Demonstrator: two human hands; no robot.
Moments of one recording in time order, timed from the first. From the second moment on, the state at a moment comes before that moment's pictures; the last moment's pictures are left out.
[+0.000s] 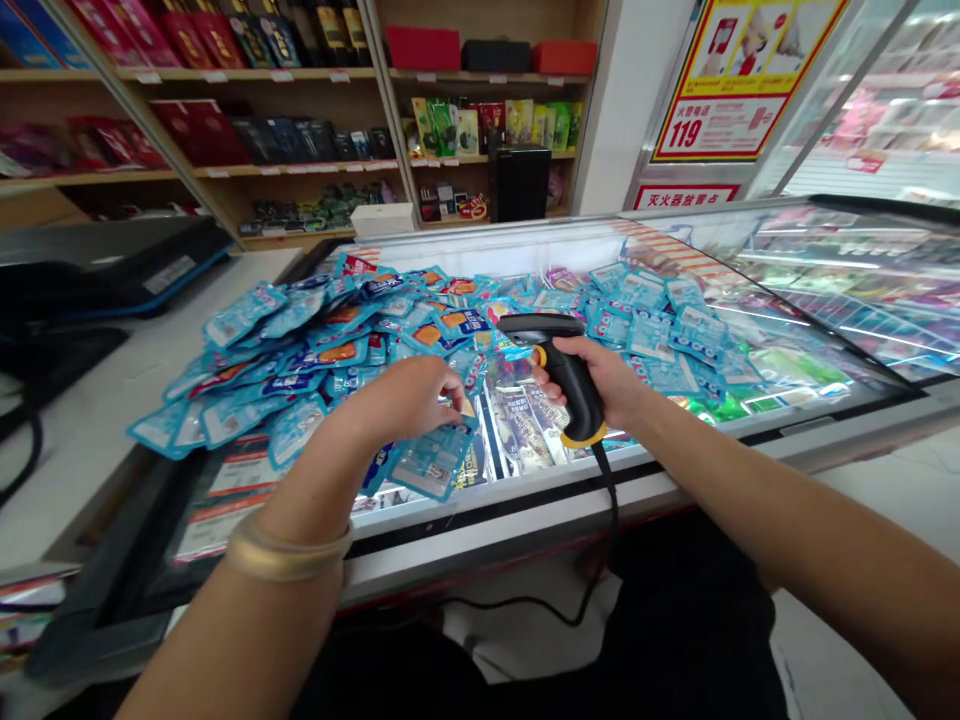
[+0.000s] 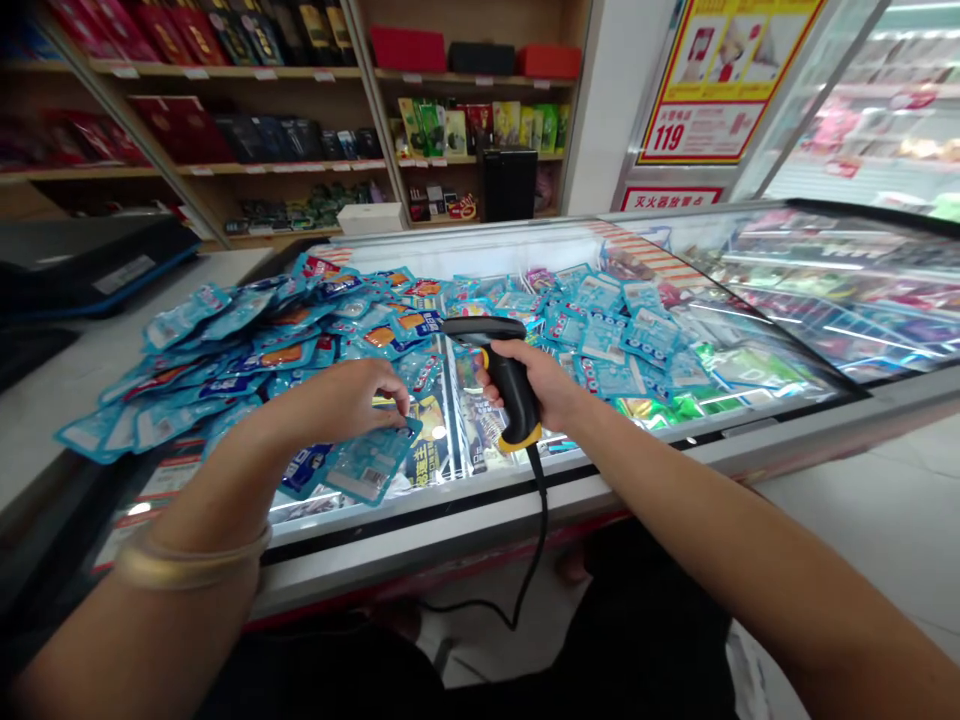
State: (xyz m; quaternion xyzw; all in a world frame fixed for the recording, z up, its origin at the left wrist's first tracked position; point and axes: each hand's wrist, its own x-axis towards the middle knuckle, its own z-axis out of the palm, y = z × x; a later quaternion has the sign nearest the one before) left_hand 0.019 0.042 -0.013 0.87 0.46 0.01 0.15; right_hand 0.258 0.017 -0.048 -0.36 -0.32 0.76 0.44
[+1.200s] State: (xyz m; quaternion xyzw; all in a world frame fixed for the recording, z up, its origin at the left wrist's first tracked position) left_hand 0.032 0.050 -0.048 0.64 0.54 0.43 0.34; right_hand 0.260 0.011 -0.045 -0.29 -0.33 0.78 0.45
